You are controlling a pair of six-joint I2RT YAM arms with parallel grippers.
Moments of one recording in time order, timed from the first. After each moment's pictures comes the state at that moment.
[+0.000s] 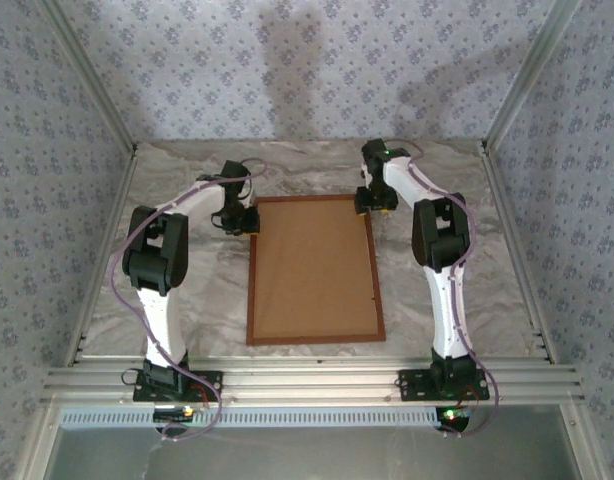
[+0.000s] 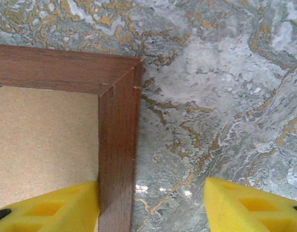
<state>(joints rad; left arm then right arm) -0.30 2.04 1.49 -0.78 0.19 -0.31 0.27 2.36 2.01 -1.04 0.03 0.11</state>
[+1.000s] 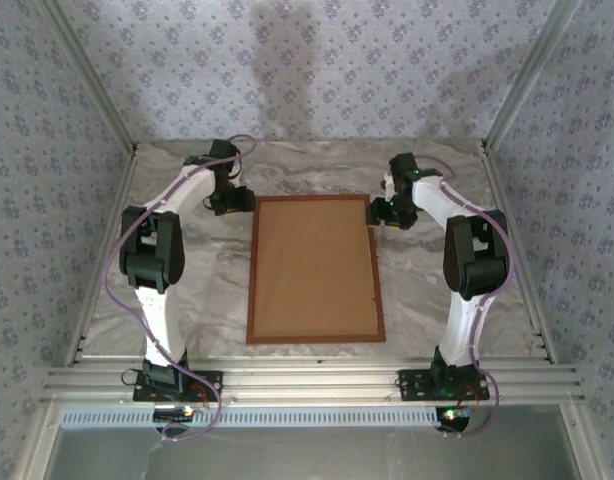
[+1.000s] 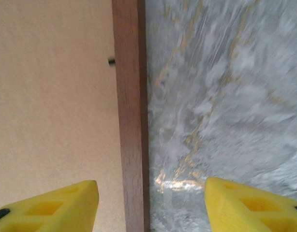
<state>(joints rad) -0.24 2.05 1.68 -0.89 0.10 -0.26 0.19 1.95 1.44 -0.79 -0.21 0.22</state>
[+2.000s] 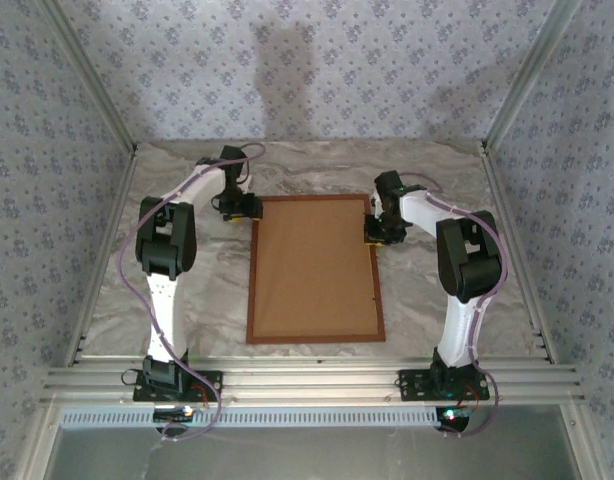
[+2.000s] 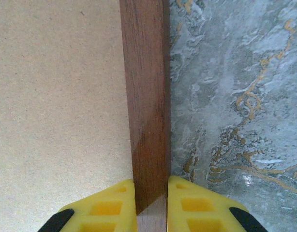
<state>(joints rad) -0.25 2.23 1.80 -0.93 0.16 -0.21 0.27 1.95 1.32 -0.71 -0.18 0.30</state>
